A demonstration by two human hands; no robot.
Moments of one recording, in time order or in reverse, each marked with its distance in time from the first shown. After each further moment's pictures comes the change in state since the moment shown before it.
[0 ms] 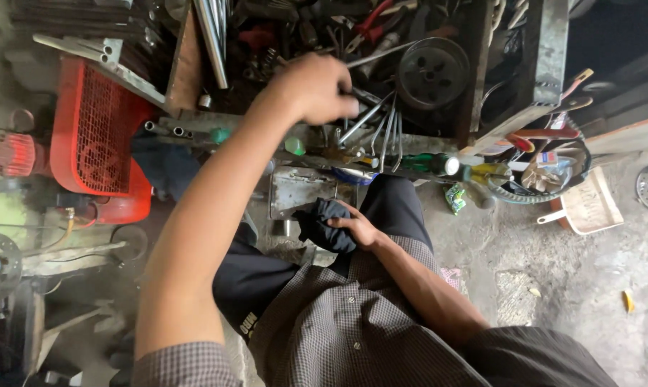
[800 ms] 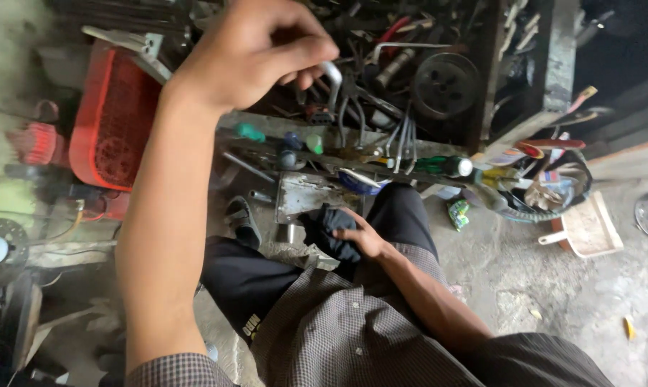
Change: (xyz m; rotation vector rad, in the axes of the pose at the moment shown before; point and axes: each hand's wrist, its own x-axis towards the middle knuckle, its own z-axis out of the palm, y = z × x) left_hand -0.100 -0.041 -0.103 -0.483 0.072 0.638; right_hand -0.025 -0.016 0.031 -0.002 0.044 0.052
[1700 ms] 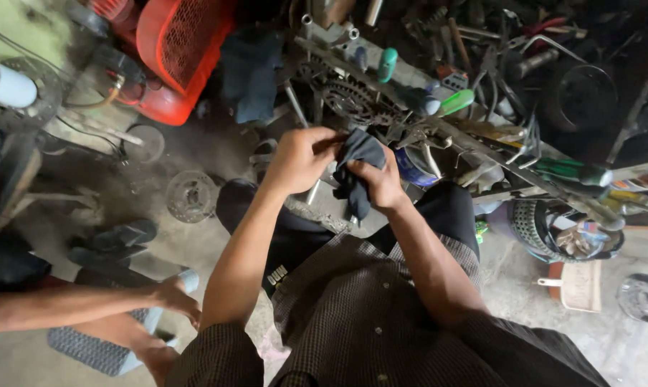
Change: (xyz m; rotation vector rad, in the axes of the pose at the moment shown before) left_hand -0.290 -0.107 0.115 -0.081 0.703 -0.340; right_hand 0.034 -0.028 0.201 -0.301 -0.249 -0.470
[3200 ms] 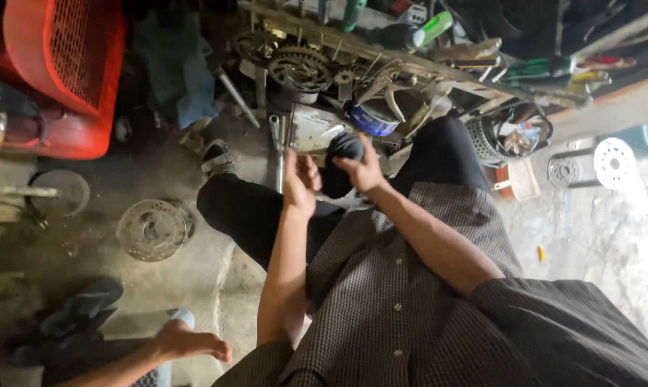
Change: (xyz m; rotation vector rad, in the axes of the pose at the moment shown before) left_hand -0.103 -0.173 0.081 -1.389 0.005 -0.637; right_hand -0.060 0.136 -0.017 -0.414 0.402 0.153
